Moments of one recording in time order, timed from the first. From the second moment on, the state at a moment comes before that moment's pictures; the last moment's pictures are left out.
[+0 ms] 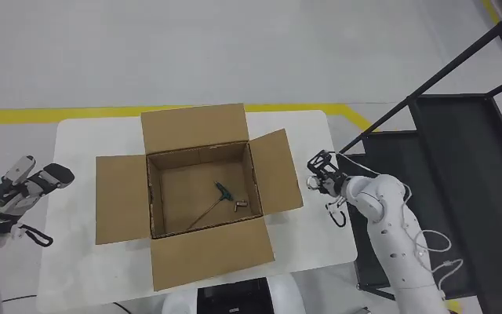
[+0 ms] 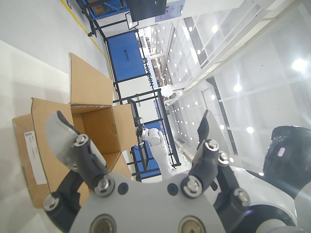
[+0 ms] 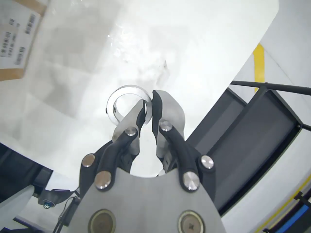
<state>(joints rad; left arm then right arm) 1.60 -0.98 -2.02 -1.63 -0.64 -0.31 -1.07 -1.41 -1.20 1.54 -1.62 -1.34 -0.54 0.90</state>
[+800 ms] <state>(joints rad) 1.60 -0.98 -2.02 -1.63 -0.64 -0.31 -1.07 -1.35 -1.20 1.41 -1.47 -1.49 -0.46 0.83</state>
